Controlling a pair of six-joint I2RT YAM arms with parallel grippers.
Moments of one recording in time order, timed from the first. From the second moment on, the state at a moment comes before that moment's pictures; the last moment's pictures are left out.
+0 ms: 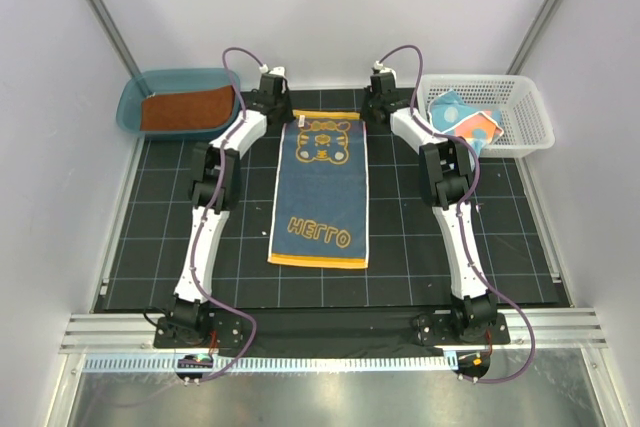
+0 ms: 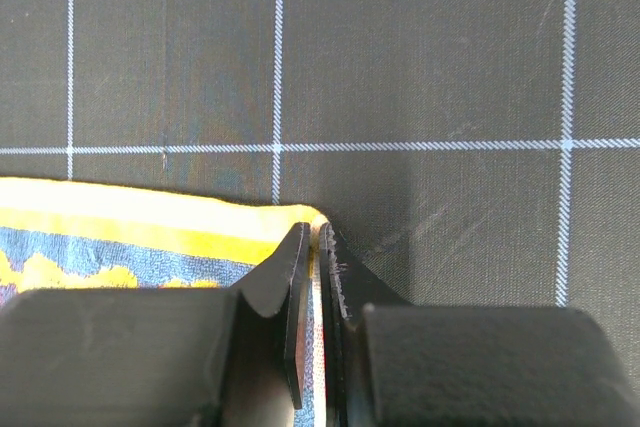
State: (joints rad) left arm -0.28 2.61 2.25 -0.28 0.01 -0.32; right arm 0.28 2.57 2.17 -0.23 0.04 0.37
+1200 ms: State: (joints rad) left arm -0.27 2.52 2.21 -0.14 -0.04 -0.31; right arm 0.28 2.47 2.13 -0.10 0.04 0.33
